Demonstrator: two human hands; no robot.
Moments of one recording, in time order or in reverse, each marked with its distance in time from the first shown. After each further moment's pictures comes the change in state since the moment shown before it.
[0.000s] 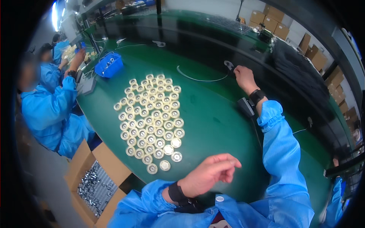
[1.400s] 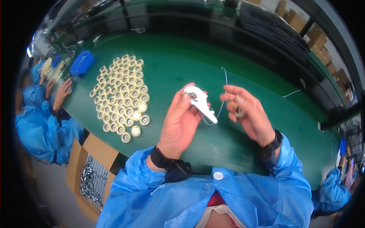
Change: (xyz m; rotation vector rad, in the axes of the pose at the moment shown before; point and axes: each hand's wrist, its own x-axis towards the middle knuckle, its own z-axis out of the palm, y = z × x) left_hand 0.027 -0.031 0.021 -0.186 0.056 0.555; right_hand -0.285 -0.110 -0.175 1.516 -0.217 0.584
